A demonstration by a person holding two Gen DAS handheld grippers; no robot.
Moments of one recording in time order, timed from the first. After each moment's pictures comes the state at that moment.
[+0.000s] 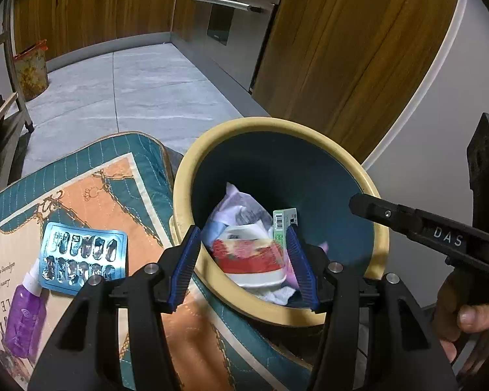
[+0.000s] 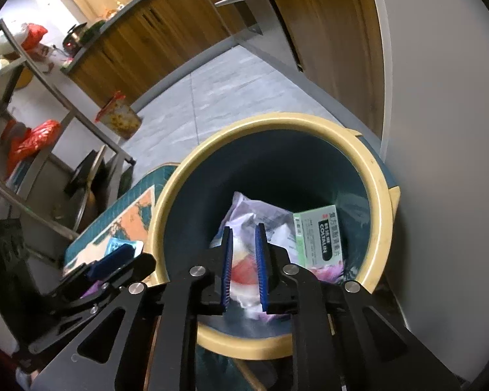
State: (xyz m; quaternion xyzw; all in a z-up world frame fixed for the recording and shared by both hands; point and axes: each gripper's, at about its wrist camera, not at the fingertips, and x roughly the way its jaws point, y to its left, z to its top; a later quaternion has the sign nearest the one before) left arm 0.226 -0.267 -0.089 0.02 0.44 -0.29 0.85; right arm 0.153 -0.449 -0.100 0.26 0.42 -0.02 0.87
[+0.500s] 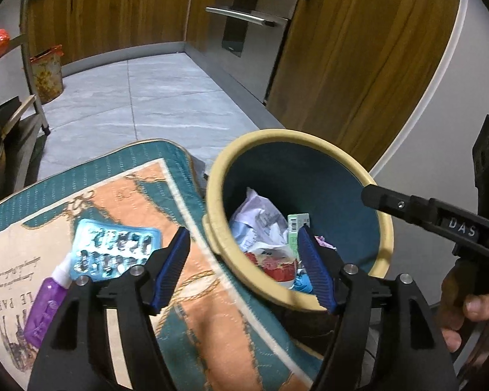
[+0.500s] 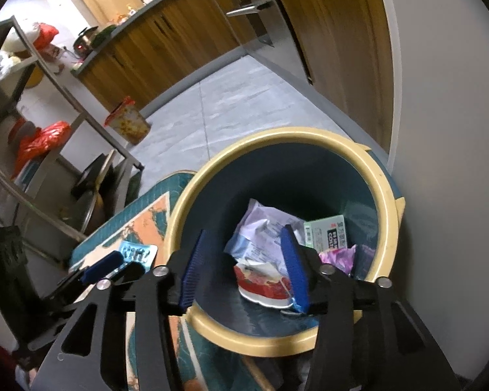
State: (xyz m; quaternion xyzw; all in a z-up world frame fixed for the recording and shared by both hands) left arm 0.213 -0.235 -0.073 0.02 0.43 -0.26 0.86; right arm 0.149 -0.437 -0.085 0.25 0.39 -0.01 0.88
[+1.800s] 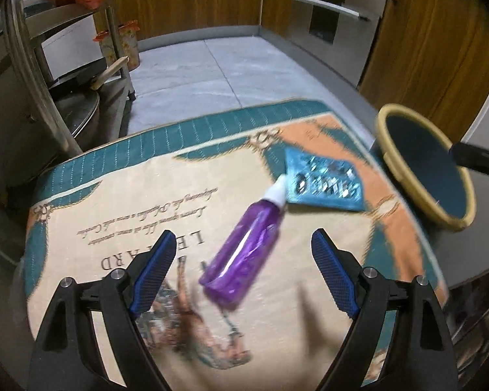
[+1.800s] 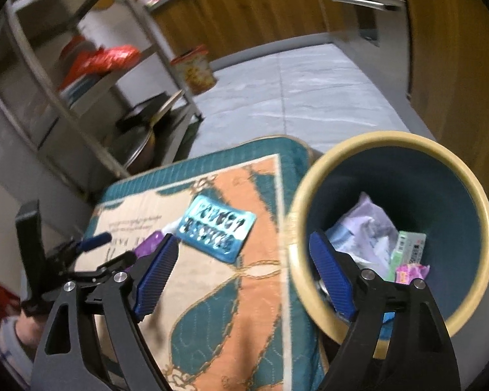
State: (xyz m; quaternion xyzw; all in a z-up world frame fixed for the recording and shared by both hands) left arm 0.215 -0.053 -0.103 0.06 0.46 -0.14 0.87; right arm 0.184 -0.298 -0.072 0.12 0.43 0.14 0.88
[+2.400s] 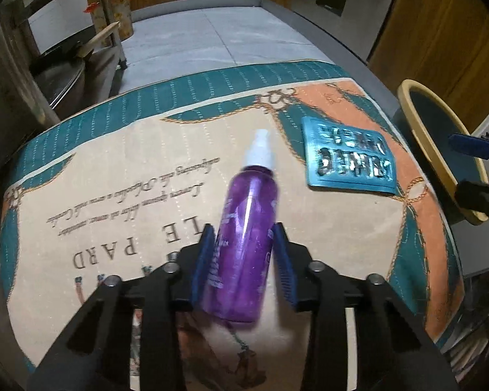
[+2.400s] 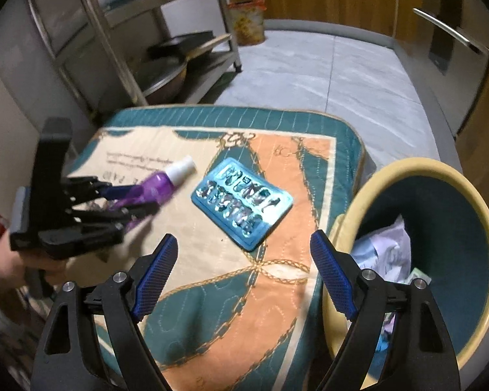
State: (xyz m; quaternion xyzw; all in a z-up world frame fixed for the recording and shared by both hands) left arm 0.238 -0.049 -0.145 0.04 0.52 -0.14 0.84; right arm 0.213 -0.241 -0.100 -0.03 0.49 0.22 0.85
